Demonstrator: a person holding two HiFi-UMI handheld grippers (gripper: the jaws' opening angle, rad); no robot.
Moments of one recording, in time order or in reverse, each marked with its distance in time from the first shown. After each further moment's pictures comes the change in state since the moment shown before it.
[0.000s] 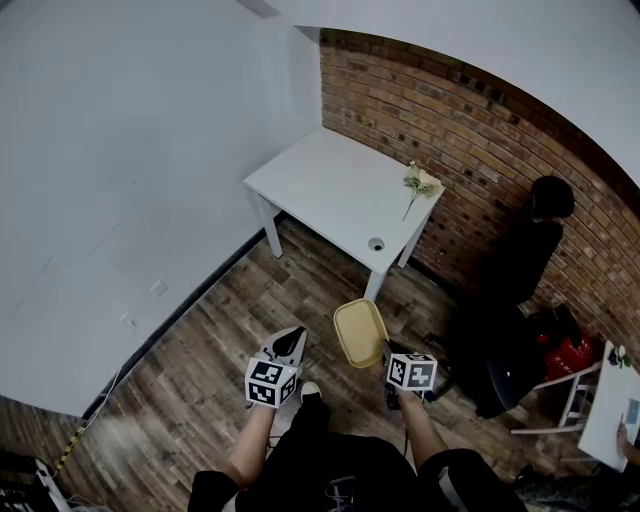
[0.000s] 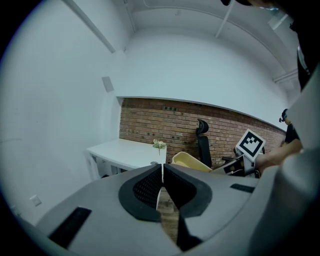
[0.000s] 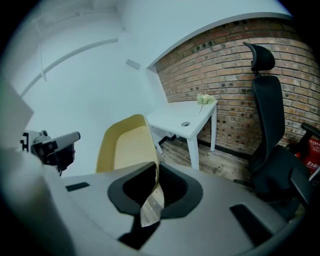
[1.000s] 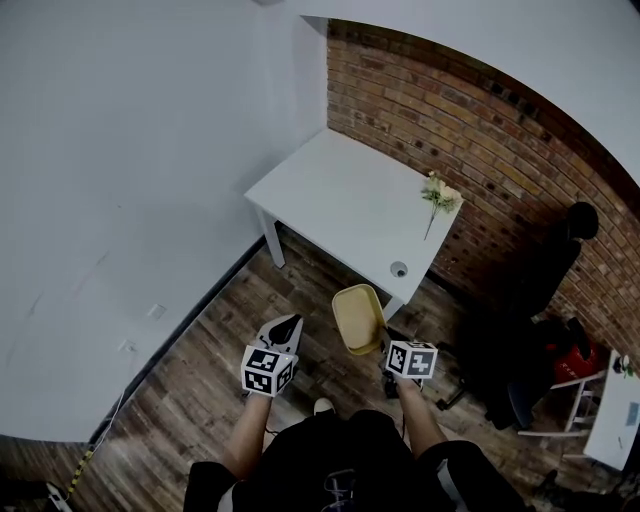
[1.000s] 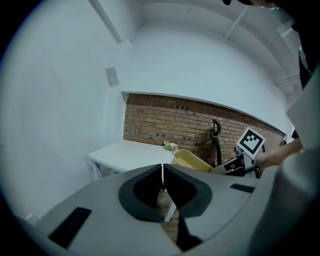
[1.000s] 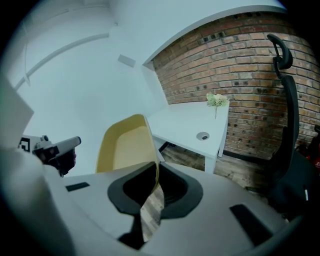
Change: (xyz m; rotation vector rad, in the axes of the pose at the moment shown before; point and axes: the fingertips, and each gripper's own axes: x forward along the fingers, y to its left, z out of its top) left arm 0.092 0.177 0.048 0.000 0.015 -0.045; right arm 0.154 0.050 0.114 0.056 -0.025 -0.025
